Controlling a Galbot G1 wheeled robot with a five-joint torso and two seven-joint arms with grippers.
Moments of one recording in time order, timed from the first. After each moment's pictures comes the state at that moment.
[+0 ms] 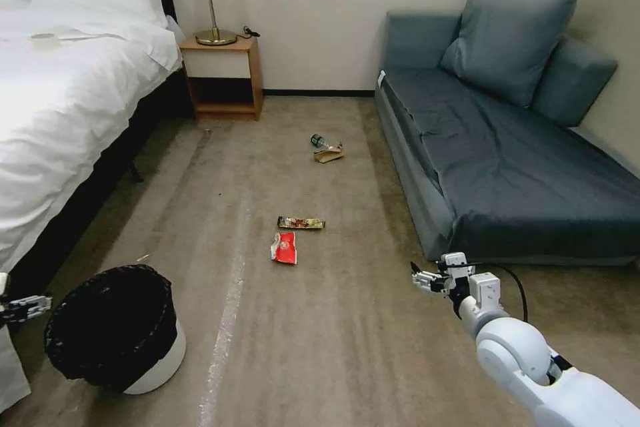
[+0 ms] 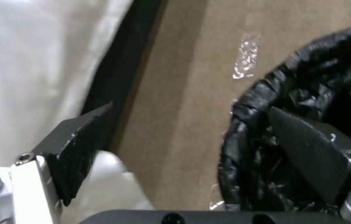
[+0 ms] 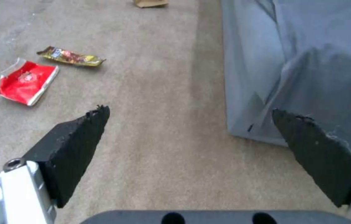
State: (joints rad) left arm 1.61 -0.78 -1.02 -1.78 -0.60 0.67 -0.11; right arm -1.26 0.78 0.19 1.96 0.71 -0.35 0.42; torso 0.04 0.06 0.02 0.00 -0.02
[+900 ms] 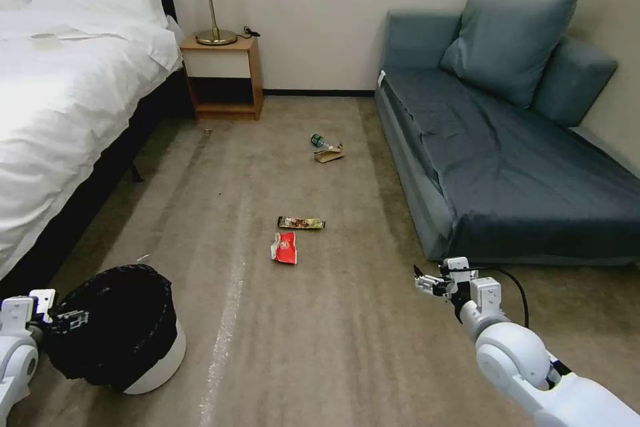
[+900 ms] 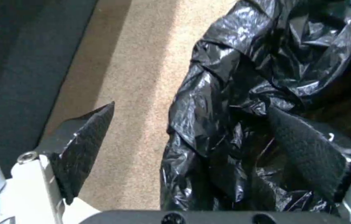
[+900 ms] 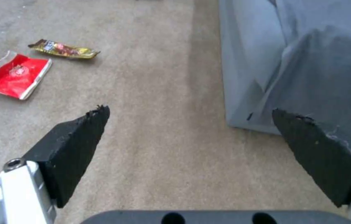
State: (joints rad) left arm 1.45 -0.86 -0.86 -1.59 -0.48 0.63 -0.08; right arm -1.26 0.80 0.17 1.93 0.70 -0.33 0.44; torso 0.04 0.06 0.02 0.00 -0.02
